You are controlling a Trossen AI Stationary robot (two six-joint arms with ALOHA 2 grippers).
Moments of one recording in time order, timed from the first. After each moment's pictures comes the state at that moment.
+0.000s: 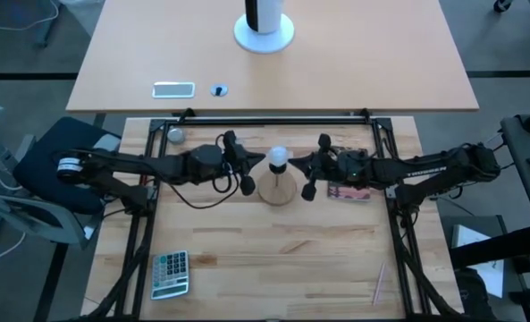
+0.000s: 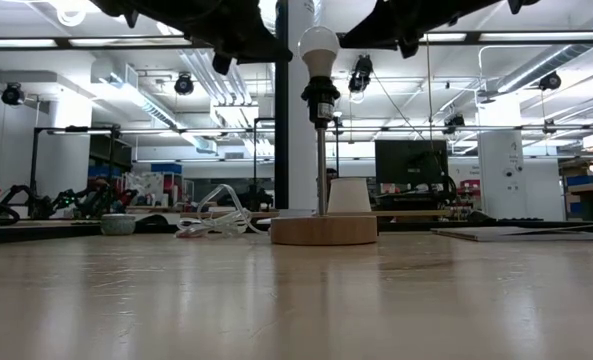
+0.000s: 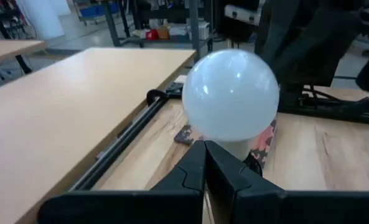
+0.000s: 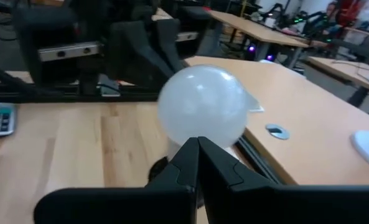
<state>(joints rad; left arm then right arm) 0.06 1.32 0.90 0.20 -0.34 -0.01 0.04 1.18 0.80 0.20 0.40 -0.13</state>
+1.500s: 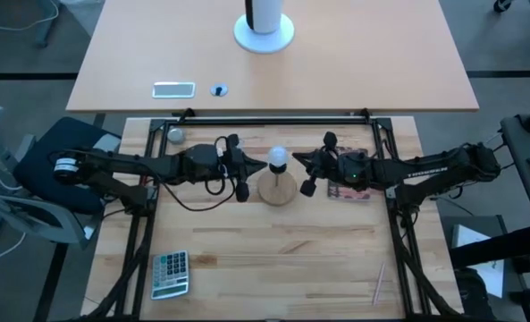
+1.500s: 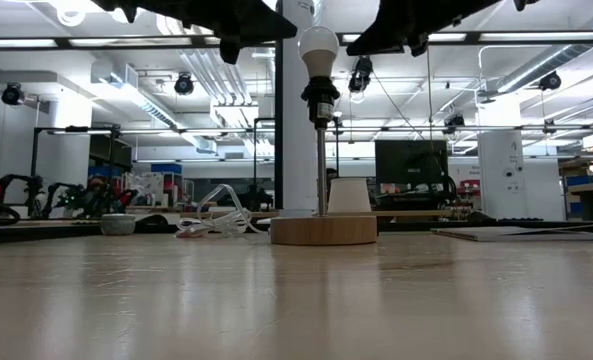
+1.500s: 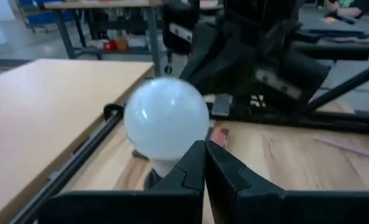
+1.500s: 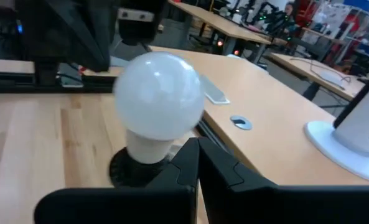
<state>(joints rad) 0.05 1.30 0.90 0.24 -0.17 -0.01 0.05 1.18 0.80 0.18 0.55 -0.17</state>
